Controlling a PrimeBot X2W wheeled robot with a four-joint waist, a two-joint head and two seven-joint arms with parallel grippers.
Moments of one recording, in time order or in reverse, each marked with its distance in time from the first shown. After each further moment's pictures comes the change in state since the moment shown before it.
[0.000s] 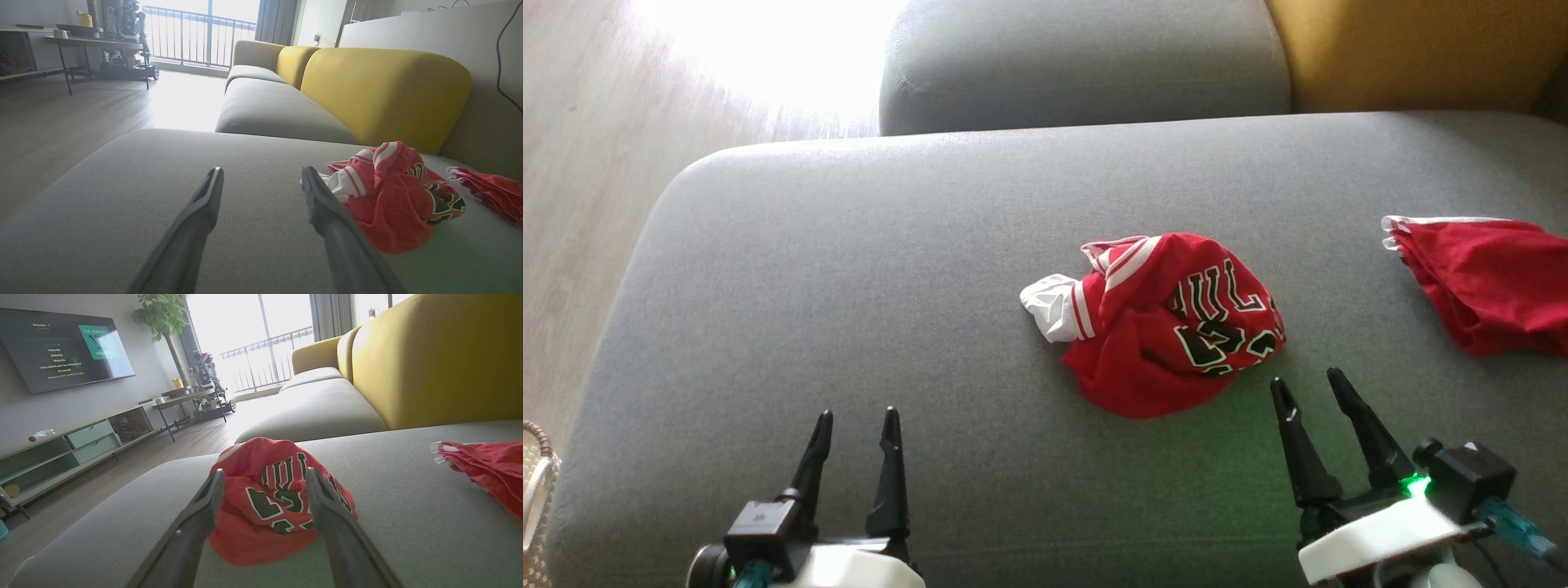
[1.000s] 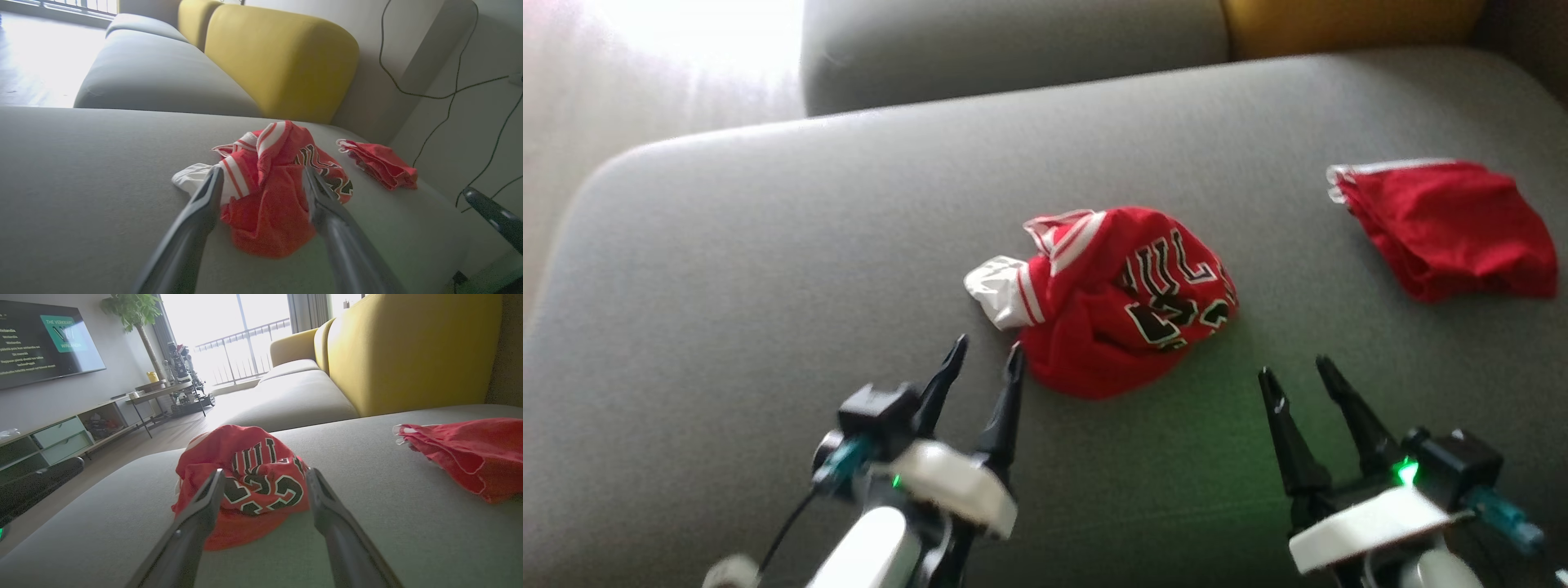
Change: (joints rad) left arm -0.304 -0.005 -0.251 0.236 -0.231 -0.083 0.012; right arm -0.016 0.001 0.016 -0.001 -0.024 0.000 0.000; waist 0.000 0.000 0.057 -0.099
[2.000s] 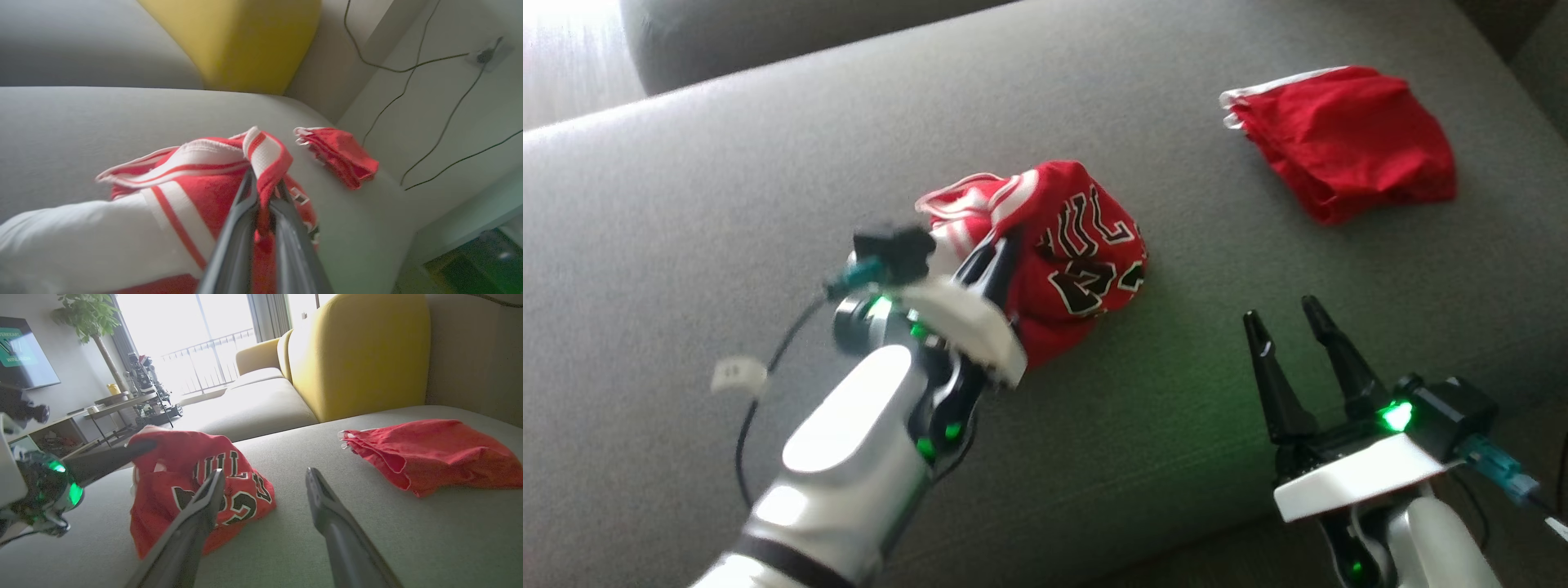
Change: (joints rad) left arm -0.471 -0.008 -0.182 0.393 -0.302 -0.040 0.050; right arm -0.119 0.000 0.031 -0.004 0.016 0.000 0.000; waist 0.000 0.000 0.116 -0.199
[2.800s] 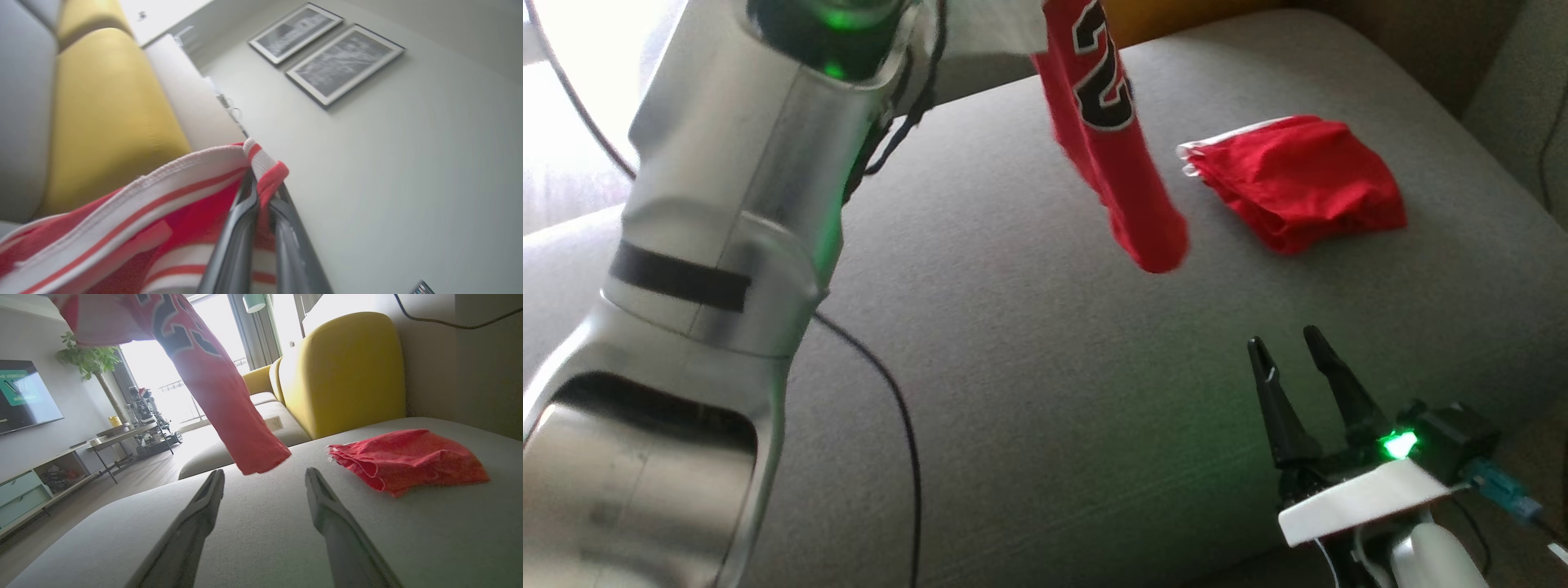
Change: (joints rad) left arm -0.622 -0.025 0.208 -0.103 -0.797 0.293 0.023; right arm 0.051 0.000 0.003 0.011 0.049 0.000 0.000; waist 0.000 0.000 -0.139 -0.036
